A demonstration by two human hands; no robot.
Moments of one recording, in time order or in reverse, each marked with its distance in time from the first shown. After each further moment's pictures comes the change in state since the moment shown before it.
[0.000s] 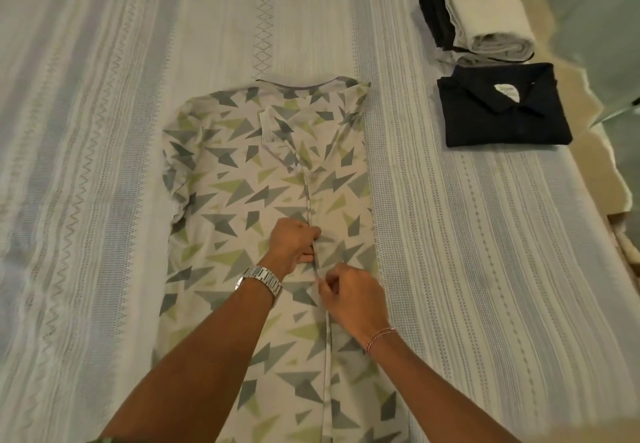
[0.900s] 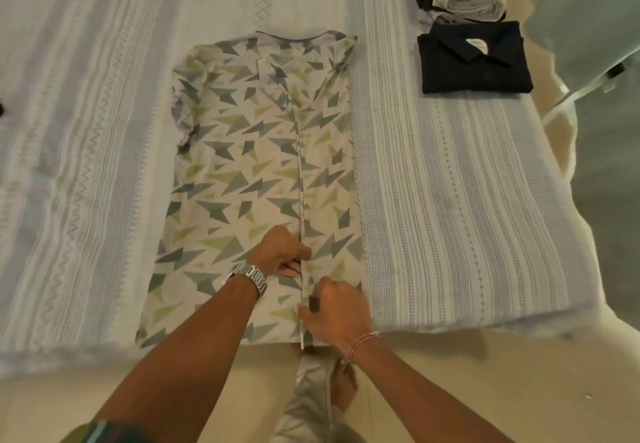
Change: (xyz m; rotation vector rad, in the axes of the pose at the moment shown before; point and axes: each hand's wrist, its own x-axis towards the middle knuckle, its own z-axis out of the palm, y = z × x) left_hand -0.116 -0.131 0.003 0.373 -0.104 -0.096; right_hand -0.179 0.036 0.036 -0.138 -0.179 -0.078
